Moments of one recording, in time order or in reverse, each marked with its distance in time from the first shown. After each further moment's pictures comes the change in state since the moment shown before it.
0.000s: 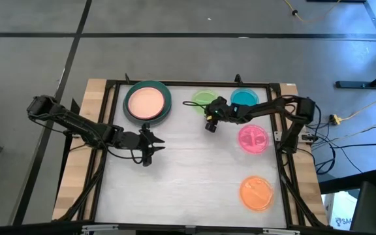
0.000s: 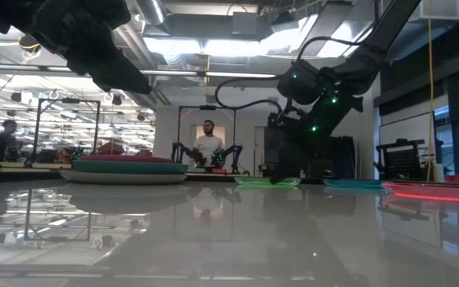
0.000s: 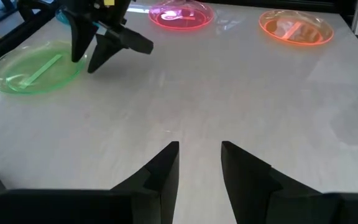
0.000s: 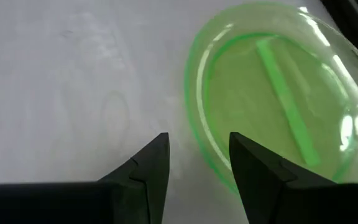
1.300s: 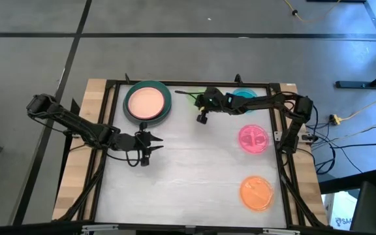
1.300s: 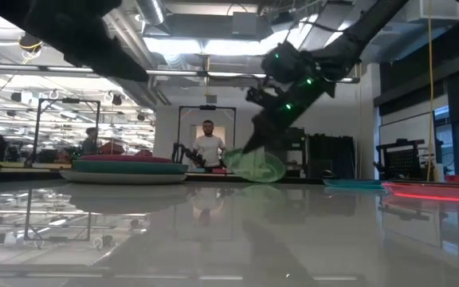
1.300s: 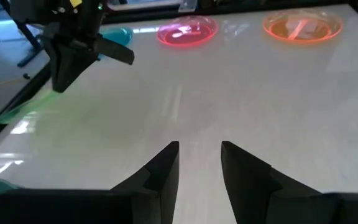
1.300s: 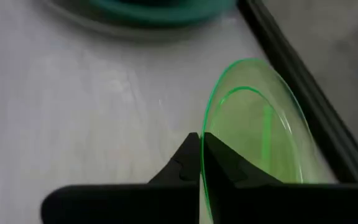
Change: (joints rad) left arm -0.062 -0.045 0.001 -0.011 -0.115 0.136; right arm -0.034 0.026 0.223 -0.036 -0.129 -0.116
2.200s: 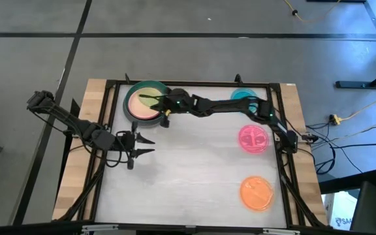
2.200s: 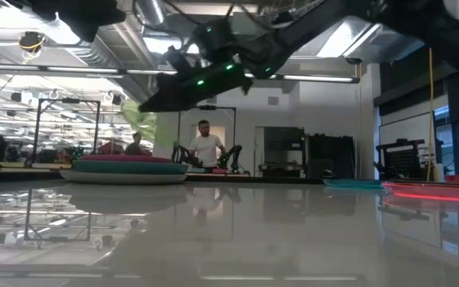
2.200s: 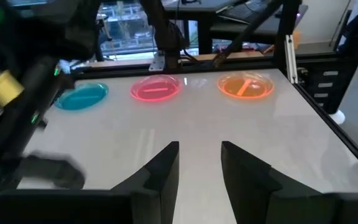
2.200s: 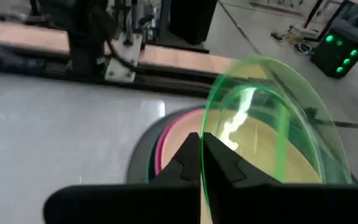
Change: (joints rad) left arm -0.143 -0.243 0.000 -0.025 -0.020 0.032; right arm 0.131 0.472 0.703 0.138 -0.188 -0.010
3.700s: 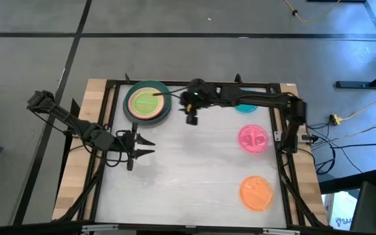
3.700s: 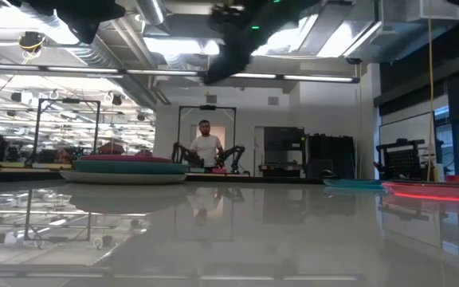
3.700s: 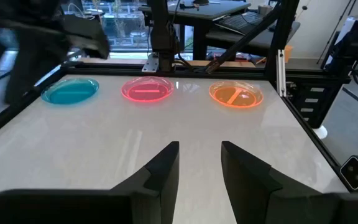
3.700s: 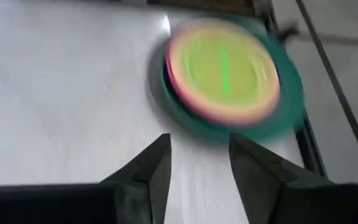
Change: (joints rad) left arm -0.008 0.006 0.000 0.028 0.014 -0.087; right arm 0.006 -0.405 -0.065 -0.751 0.087 -0.033
